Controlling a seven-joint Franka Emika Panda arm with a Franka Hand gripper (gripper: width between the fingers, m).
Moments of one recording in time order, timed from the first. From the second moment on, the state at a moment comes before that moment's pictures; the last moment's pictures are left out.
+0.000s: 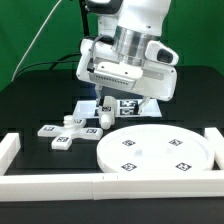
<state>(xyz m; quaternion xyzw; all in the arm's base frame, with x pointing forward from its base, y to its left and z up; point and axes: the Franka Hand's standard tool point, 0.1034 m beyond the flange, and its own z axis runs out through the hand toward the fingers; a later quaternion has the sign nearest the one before) 0.420 -0.013 0.033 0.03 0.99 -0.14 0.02</state>
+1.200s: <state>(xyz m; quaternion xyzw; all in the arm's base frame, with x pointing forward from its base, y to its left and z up) 0.399 -0.017 0.010 0.05 0.98 -0.17 0.04</state>
